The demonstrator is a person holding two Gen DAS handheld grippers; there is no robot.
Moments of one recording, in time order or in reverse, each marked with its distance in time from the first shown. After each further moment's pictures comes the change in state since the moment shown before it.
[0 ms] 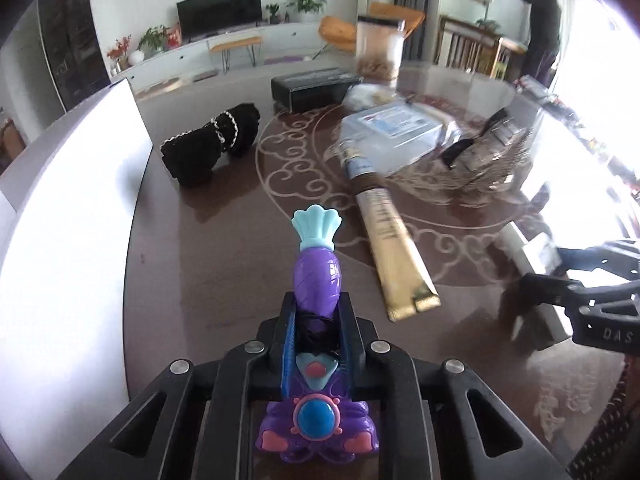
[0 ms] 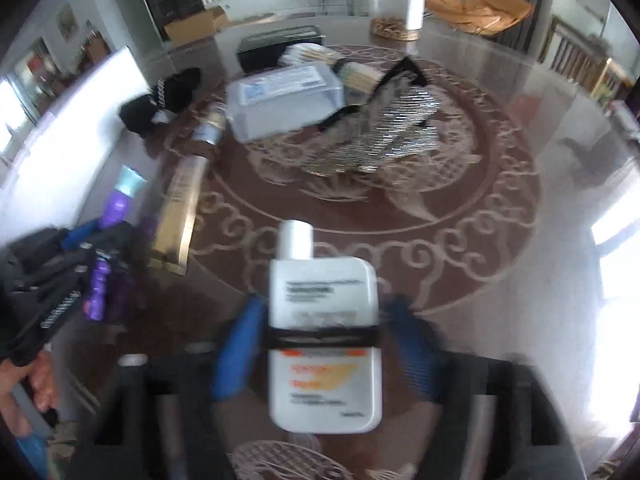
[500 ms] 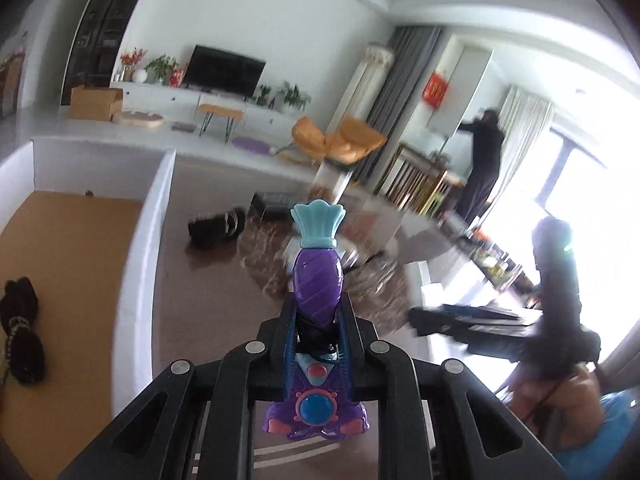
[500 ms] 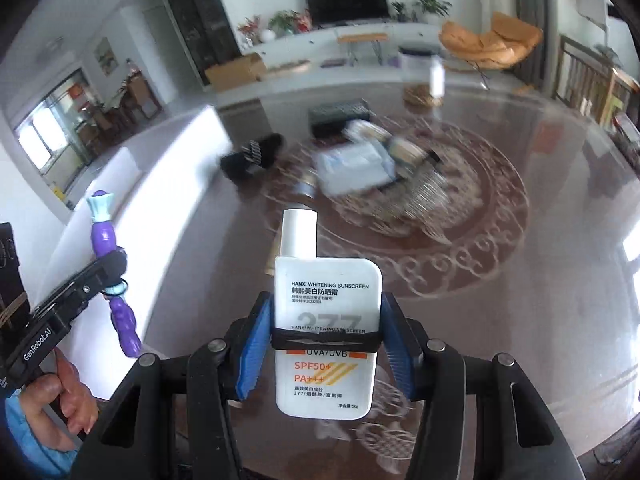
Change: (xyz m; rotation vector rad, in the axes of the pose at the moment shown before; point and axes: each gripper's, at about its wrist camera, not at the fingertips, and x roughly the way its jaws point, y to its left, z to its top) left arm -0.178 0.055 -0.037 -0.257 -0.374 -0.330; right arm -0.117 0.053 -0.014 -0.036 -0.233 0.192
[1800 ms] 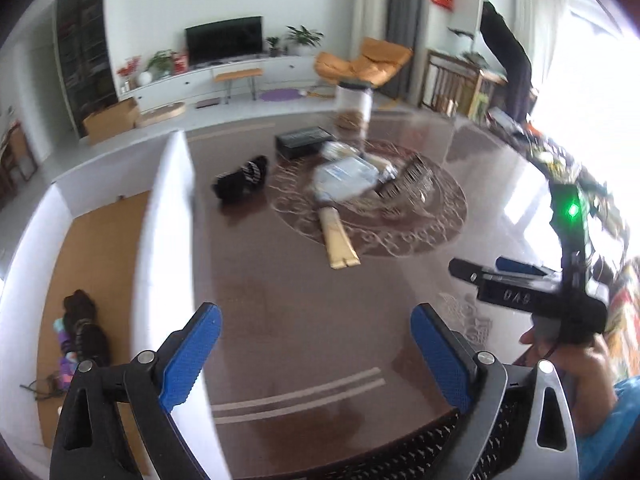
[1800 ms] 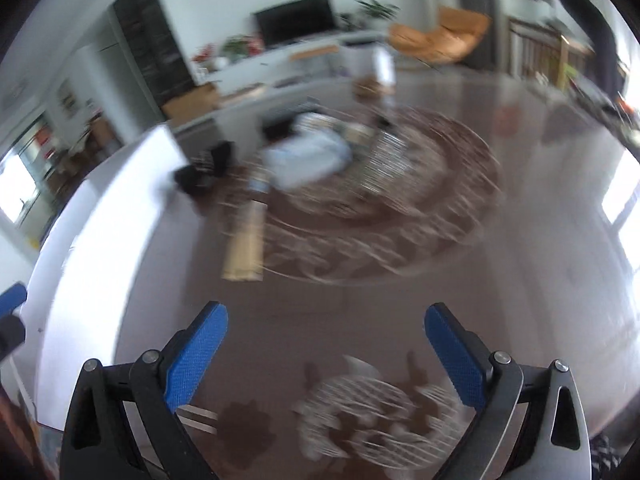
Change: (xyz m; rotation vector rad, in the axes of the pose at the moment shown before) left arm 0.027 -0.066 -0.021 0.276 0.301 0.305; right arm 0.035 -0.063 -0.058 0.276 -0.039 -0.146
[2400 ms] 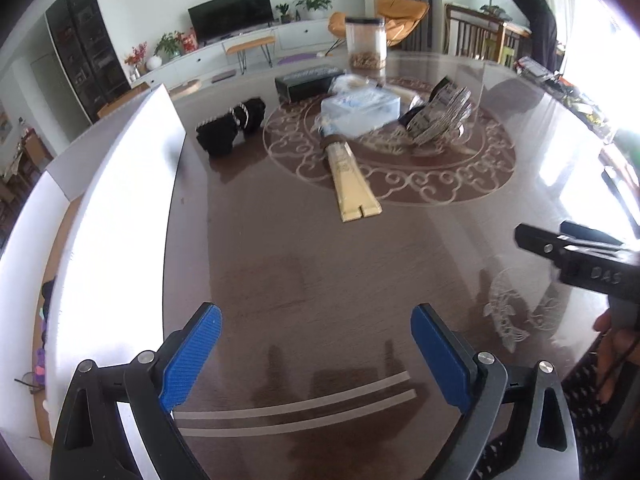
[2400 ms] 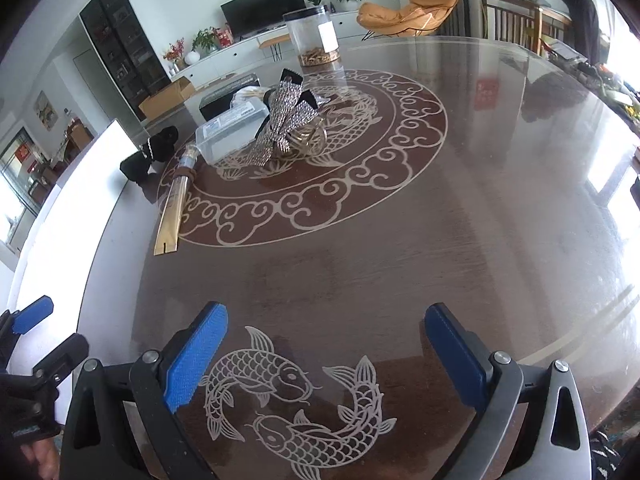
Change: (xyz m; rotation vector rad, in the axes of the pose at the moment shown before) left arm 0.087 -0.024 -0.026 0.032 0.136 0.150; right arm 0.017 -0.038 -0.008 -0.013 0.049 -0.032
